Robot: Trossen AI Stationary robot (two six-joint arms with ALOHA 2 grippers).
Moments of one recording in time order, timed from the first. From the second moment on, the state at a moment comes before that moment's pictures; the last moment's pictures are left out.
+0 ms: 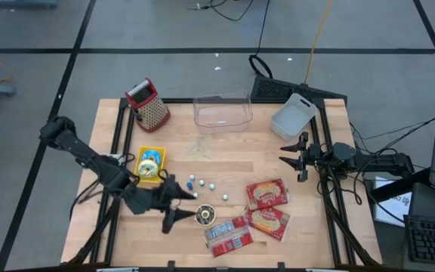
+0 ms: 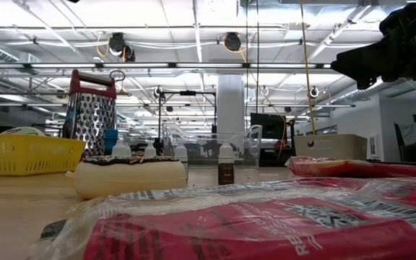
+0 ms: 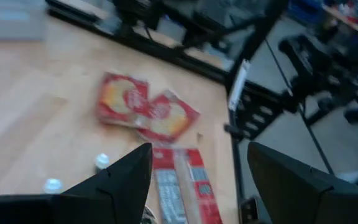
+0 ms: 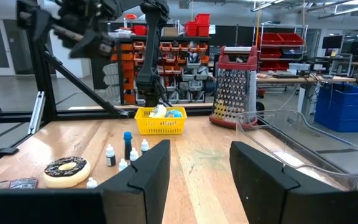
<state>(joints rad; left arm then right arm) -0.63 1.29 0.93 -0.04 -0.47 -0.65 0.01 0.01 0.02 0.07 0.13 -0.01</state>
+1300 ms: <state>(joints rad) -0.52 1.86 1.06 -0.23 -0.38 -0.66 0.01 0.01 0.02 0.07 0.13 -0.01</state>
